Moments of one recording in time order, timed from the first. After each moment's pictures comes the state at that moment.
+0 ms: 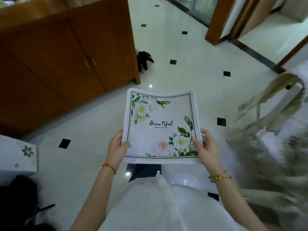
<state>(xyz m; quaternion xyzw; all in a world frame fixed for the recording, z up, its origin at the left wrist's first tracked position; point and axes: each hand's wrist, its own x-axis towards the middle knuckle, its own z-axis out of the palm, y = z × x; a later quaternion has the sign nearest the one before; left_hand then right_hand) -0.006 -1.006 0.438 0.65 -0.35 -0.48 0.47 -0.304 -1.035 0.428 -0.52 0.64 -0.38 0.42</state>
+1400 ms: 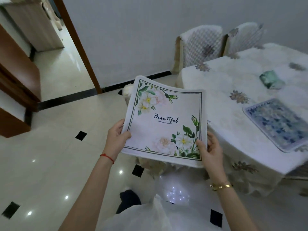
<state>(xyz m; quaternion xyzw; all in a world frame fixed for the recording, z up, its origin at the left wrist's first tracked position) -0.684 -1.607 0.518 0.19 -0.71 -0.67 0.10 -0.724 -1.309 0.492 0.02 0.78 -0.63 0.01</state>
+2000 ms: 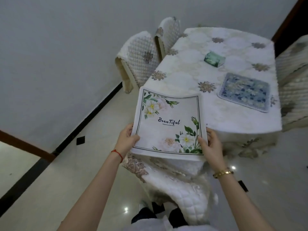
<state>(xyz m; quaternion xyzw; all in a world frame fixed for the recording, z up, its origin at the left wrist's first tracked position) -0.996 -1.709 0.500 -0.06 -0.75 -0.63 -0.19 -0.853 -1.443 0.474 0.28 0.75 -0.58 -0.16</state>
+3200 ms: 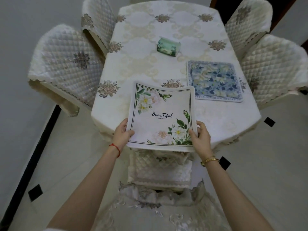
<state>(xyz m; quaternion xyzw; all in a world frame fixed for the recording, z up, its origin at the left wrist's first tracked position) -1.230 -1.500 0.402 -0.15 -0.74 -0.56 -0.34 -1.004 -1.318 0.391 0.48 0.69 -0.49 -0.23</state>
